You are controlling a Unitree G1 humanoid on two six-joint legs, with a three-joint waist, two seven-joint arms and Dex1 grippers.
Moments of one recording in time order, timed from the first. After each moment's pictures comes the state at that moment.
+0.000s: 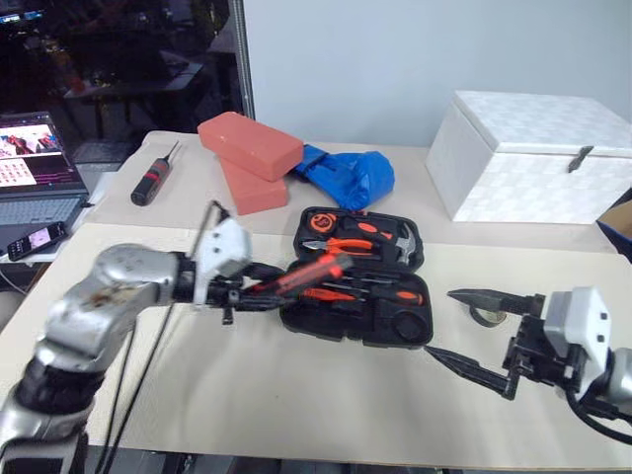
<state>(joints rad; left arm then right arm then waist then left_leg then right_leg) -0.59 0.81 -0.23 -0.28 -0.41 0.59 -1.23 0.34 -0.84 -0.57 -0.80 0.69 0.45 0.93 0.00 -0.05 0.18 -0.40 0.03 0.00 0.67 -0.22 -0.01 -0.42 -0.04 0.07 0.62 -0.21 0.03</state>
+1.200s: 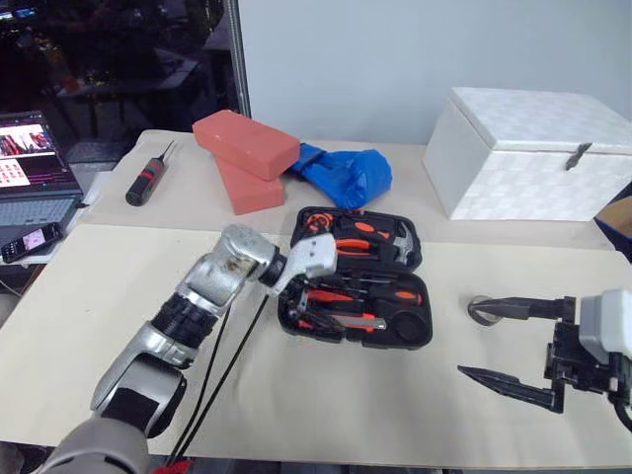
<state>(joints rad) -0.85 0.47 -0.33 0.09 -0.23 0.63 -1.37 0.36 -0.93 -0.70 -0.74 0.69 0.45 1.12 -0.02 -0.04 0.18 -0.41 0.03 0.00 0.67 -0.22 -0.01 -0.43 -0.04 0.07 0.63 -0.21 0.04</state>
